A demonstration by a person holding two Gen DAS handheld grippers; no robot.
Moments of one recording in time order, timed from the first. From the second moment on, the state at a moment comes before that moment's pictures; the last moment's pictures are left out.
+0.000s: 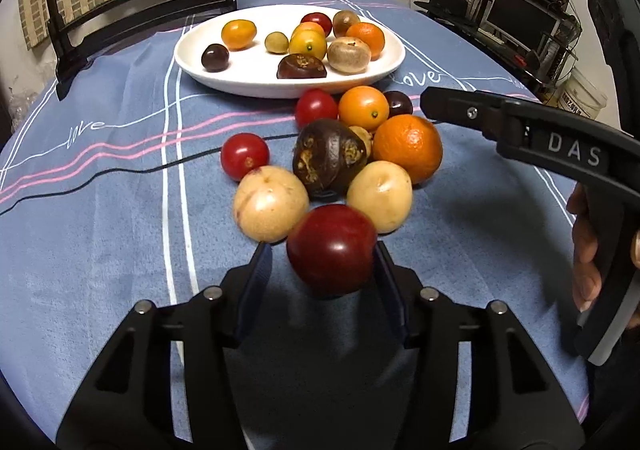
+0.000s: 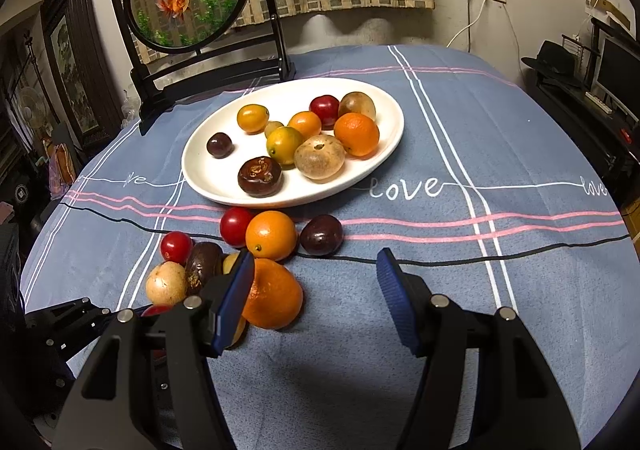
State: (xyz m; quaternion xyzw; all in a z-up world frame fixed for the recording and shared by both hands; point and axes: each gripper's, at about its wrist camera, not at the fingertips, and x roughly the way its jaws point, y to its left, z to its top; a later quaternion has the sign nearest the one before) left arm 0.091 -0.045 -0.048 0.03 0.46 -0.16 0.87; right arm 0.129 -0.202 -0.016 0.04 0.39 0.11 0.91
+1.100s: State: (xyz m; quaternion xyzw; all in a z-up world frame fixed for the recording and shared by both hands) left arm 0.092 -0.023 -0.029 -0.01 0.44 -0.15 0.88; right arm 0.116 -0.179 -0.016 -0.04 0.39 0.16 0.91
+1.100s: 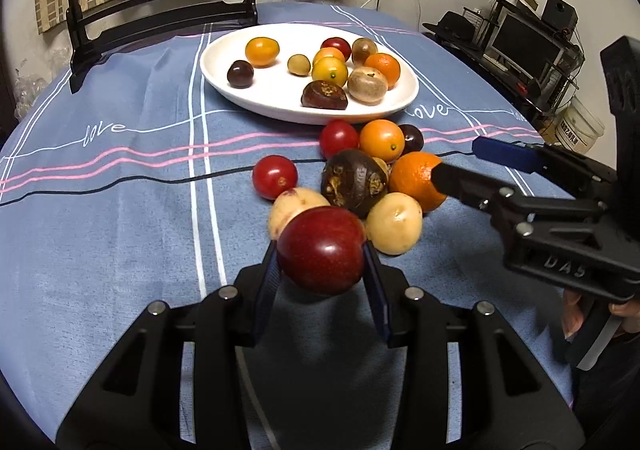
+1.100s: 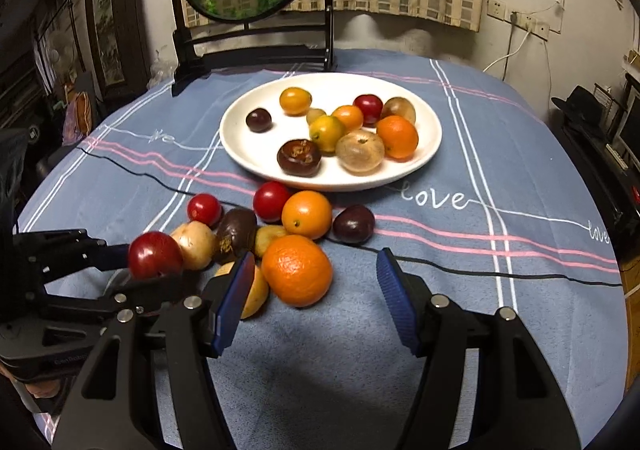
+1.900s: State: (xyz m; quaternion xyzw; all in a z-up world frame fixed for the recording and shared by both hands) left arm 0.095 -0.024 -0.037 -0.02 0.46 -0.16 0.87; right arm 0.143 -0.204 -0.046 0.15 0.46 0.18 0.85
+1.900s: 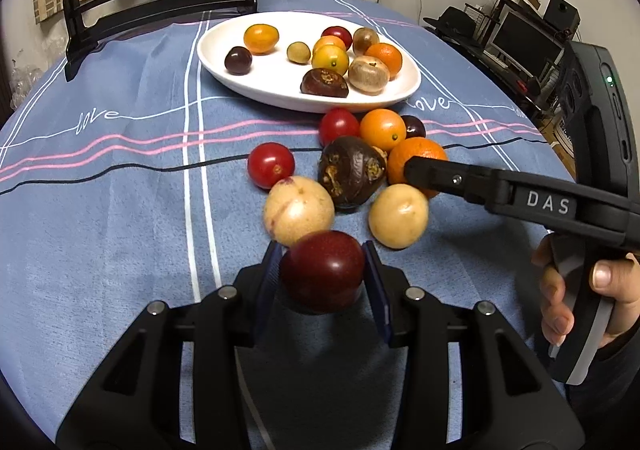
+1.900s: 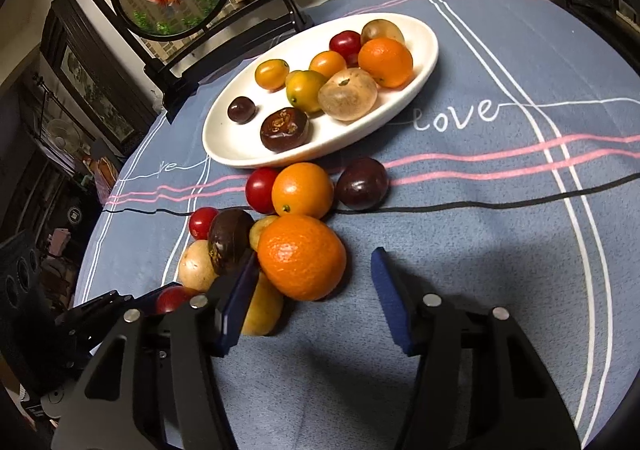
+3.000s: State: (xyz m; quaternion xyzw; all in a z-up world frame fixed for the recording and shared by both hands) left arm 0.096 -0.031 -0.046 0.01 0.46 -0.15 0.88; right arm 0.134 -0.197 -0.025 0.07 0.42 0.15 0.89
